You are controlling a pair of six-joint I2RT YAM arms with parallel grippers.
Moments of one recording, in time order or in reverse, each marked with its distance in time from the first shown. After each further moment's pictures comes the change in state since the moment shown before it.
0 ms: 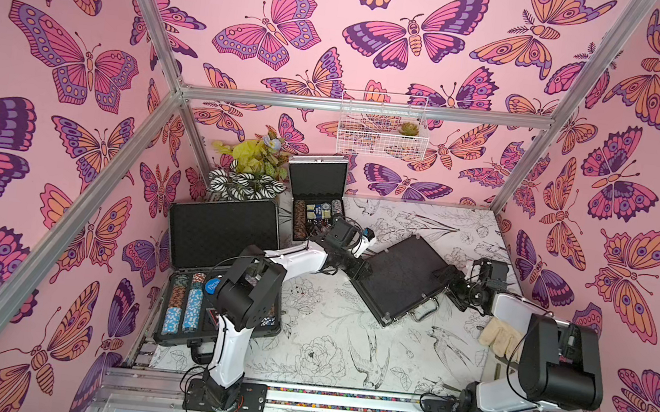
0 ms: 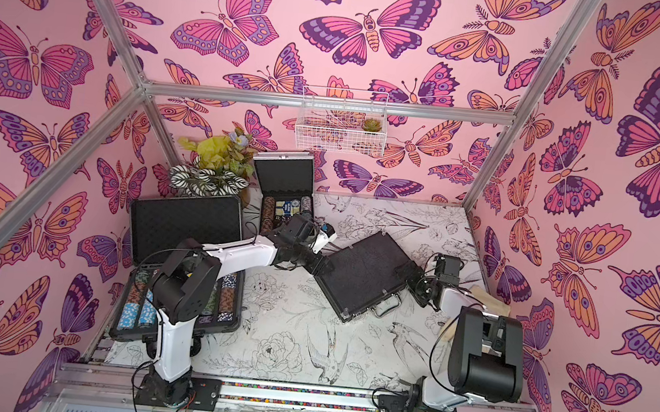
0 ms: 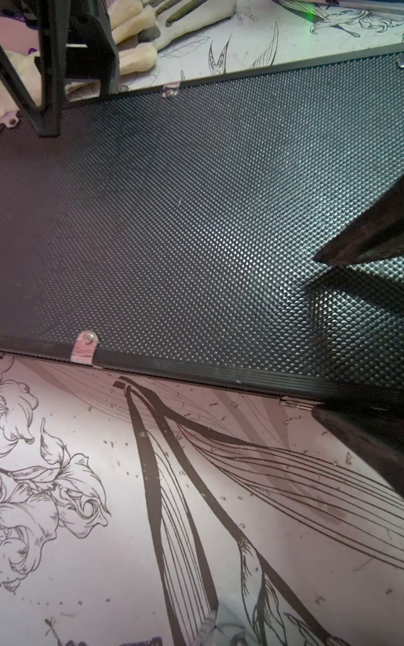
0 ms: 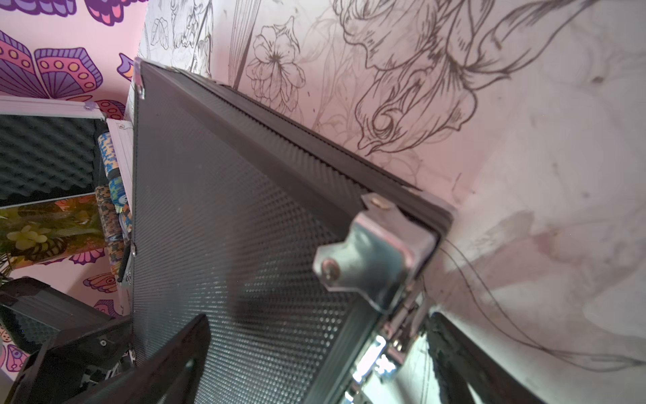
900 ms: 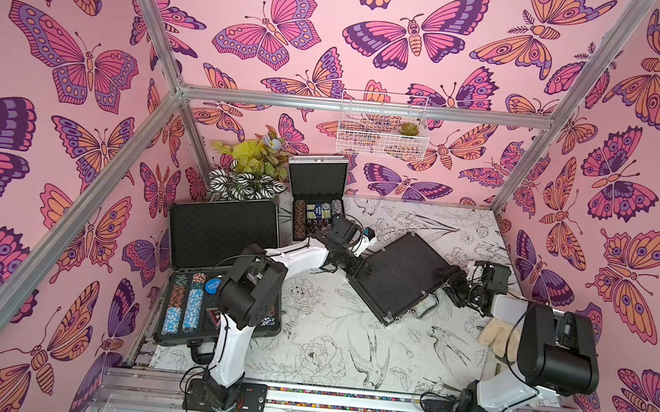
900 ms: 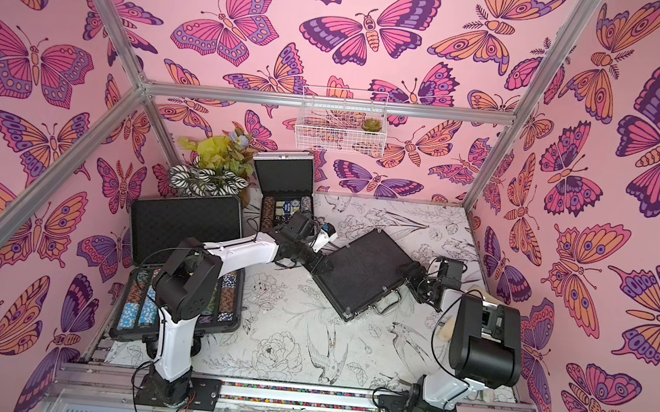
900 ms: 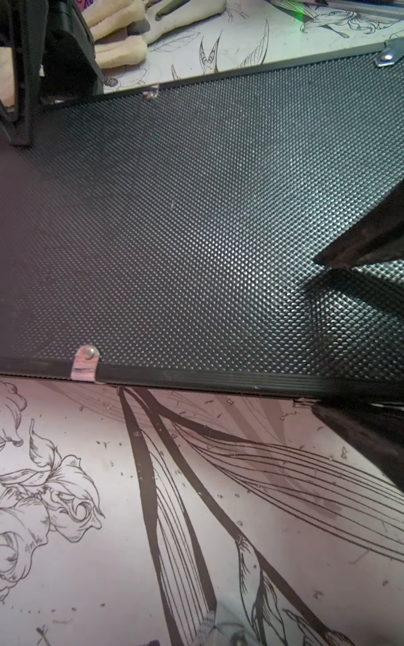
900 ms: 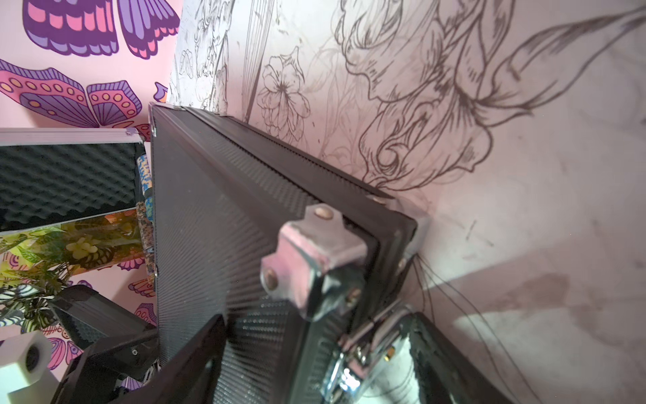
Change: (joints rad) left arm 0.005 0.024 0.054 -0.075 0.008 0.031; right arm -0.038 0.089 -0.031 0.193 -0.098 0.071
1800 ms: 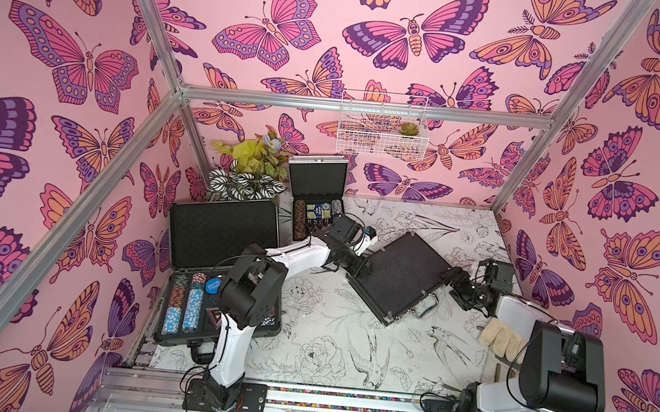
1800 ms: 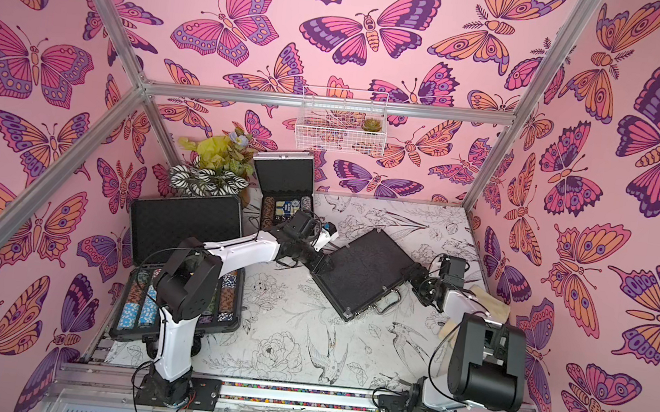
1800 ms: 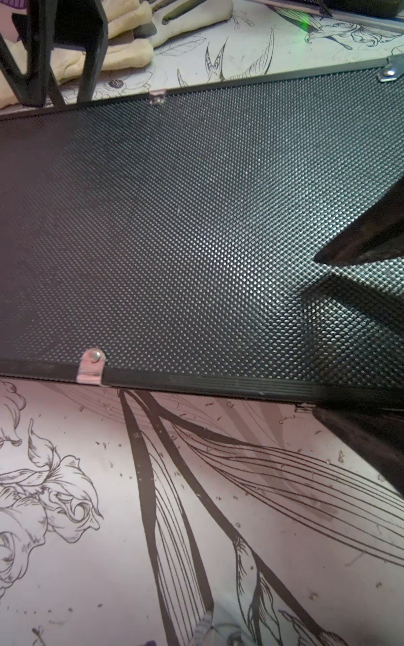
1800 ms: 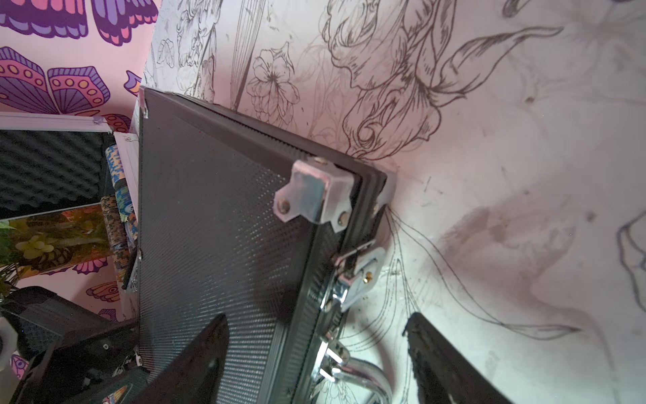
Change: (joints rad) left arm -0.007 0.004 0.037 -0.044 -0.014 -0.022; right arm 0.010 -0.127 0.025 -0.213 0.097 -0.071
